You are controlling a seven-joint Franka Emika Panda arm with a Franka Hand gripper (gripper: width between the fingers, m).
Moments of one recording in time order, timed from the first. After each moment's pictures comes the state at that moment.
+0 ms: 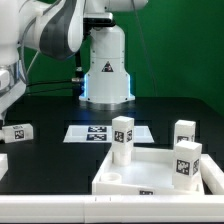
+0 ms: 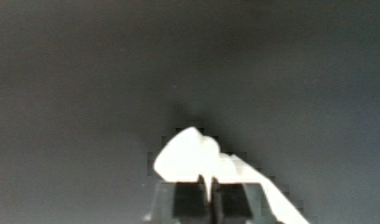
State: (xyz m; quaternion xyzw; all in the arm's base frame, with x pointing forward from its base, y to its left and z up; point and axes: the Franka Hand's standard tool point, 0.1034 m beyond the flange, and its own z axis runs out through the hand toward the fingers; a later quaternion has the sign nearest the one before) arm 0.361 -0.261 0.031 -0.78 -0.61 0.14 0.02
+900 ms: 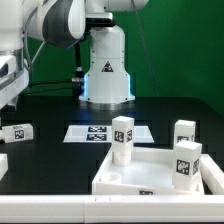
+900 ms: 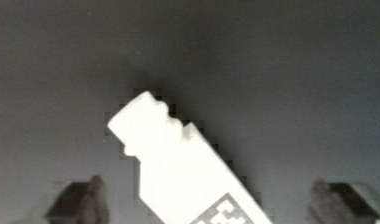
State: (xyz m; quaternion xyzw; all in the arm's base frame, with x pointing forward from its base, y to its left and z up) arm 0.345 -0.252 0.045 -0.77 -0.63 0.10 0.02
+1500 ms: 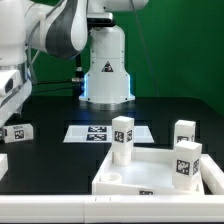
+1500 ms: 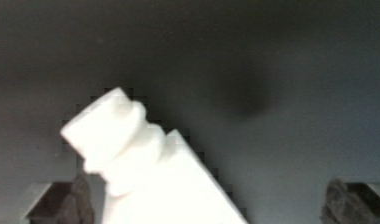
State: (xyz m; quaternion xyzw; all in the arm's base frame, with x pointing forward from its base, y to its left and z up) arm 0.339 -0.244 0.021 -0.76 -0.64 0.11 0.04
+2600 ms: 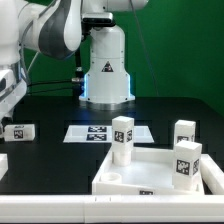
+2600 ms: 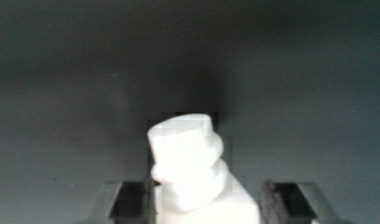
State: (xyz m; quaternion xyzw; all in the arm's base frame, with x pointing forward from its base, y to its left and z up) arm 0.340 -0.257 0.022 -0.76 -0.63 0.11 0.04
